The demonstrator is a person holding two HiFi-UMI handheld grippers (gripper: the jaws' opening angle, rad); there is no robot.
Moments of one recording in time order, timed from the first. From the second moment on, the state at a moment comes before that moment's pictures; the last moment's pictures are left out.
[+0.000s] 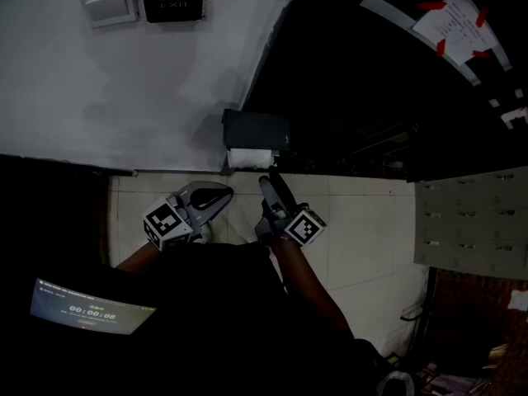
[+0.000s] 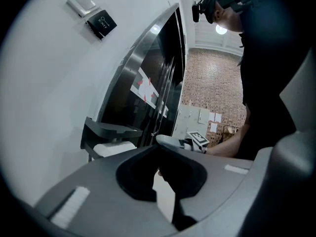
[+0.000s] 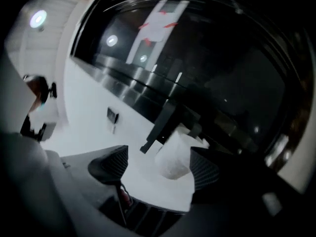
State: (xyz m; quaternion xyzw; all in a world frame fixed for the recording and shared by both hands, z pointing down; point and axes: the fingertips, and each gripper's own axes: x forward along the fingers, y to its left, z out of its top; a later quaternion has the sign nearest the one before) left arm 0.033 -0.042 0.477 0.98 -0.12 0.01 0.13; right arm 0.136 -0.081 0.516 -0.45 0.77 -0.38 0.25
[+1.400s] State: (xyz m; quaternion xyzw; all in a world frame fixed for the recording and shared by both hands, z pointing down) left arm 0.030 -0.046 0.475 0.98 -0.12 0.01 0.12; right arm 0.074 -0.043 0.458 -0.36 0.93 -0.08 0.00
